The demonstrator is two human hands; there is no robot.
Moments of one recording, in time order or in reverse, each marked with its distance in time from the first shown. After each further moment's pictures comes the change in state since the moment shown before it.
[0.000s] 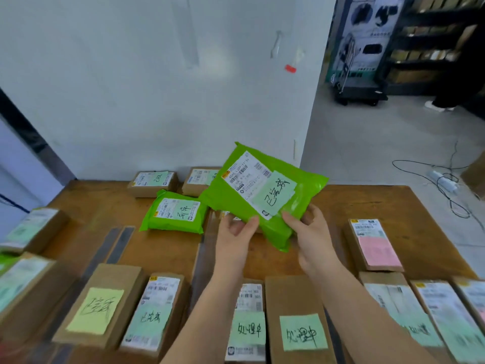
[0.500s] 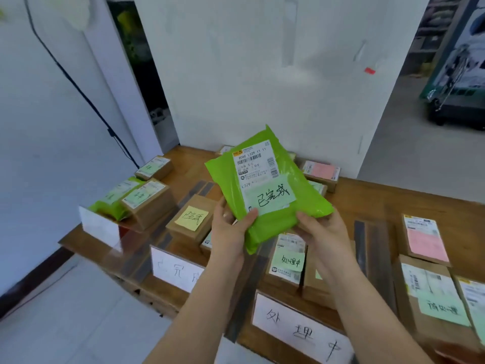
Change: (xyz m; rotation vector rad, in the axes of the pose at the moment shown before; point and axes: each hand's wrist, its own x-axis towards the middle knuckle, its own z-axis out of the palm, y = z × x) left_hand -0.169 0.028 -0.091 -0.264 0.315 0.218; right_hand -0.159 0.007 0.006 0.046 -0.426 0.035
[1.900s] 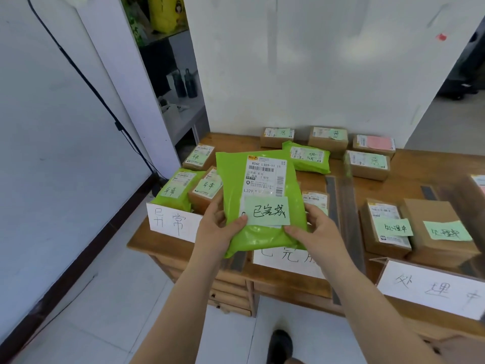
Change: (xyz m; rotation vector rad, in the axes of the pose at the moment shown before) left_hand 0.065 0.141 -0.294 0.421 -0.245 -0.030; right_hand -0.065 0.164 0.239 -0.581 0.069 0.006
